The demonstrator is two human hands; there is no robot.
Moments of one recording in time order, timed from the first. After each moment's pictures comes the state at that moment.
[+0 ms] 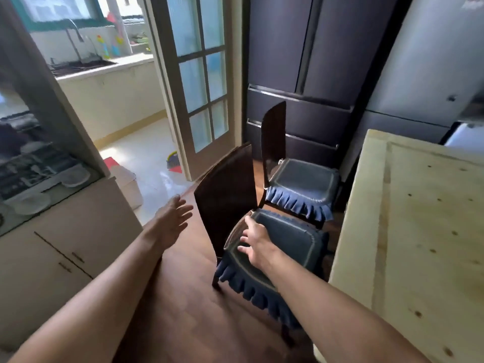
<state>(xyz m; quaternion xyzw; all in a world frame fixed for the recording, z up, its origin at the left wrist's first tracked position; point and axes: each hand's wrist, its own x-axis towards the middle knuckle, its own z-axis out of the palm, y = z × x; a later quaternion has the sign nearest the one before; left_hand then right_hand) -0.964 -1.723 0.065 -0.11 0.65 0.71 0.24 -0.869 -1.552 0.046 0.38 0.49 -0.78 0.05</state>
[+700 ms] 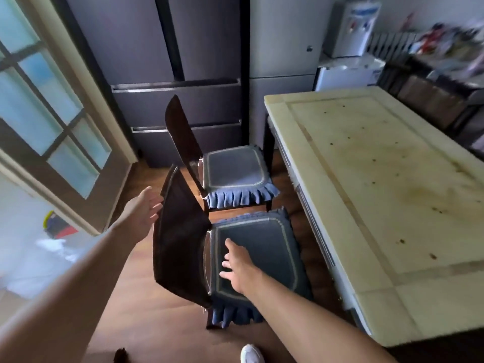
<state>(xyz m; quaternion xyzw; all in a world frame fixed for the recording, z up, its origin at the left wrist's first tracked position) -1.247 -1.590 0.062 0.08 0.70 0.59 0.40 -1.040 -1.546 -0.002 0.56 0.29 -0.77 -0.10</state>
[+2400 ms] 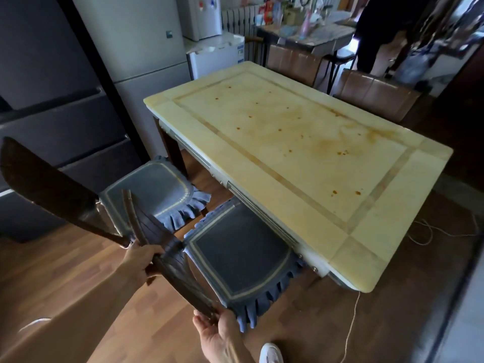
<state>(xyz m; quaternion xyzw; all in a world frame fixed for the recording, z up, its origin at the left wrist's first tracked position) -1.234 -1.423 -0.040 0.17 0.74 0.38 0.53 -1.087 -1.540 -0.089 0.47 -0.27 -0.72 -0.44</state>
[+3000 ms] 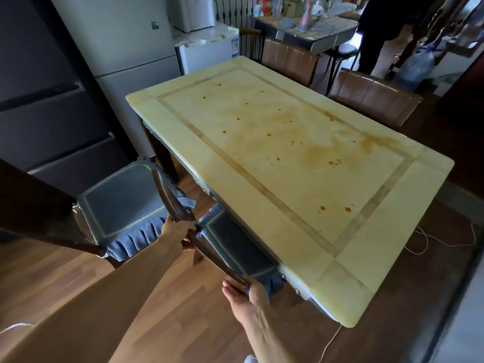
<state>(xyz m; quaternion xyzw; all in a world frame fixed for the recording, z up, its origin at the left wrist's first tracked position) -1.095 -1.306 -0.049 0.21 0.73 0.35 0.55 -0.943 -1.423 -0.099 0.50 -0.22 -0.70 -0.46</state>
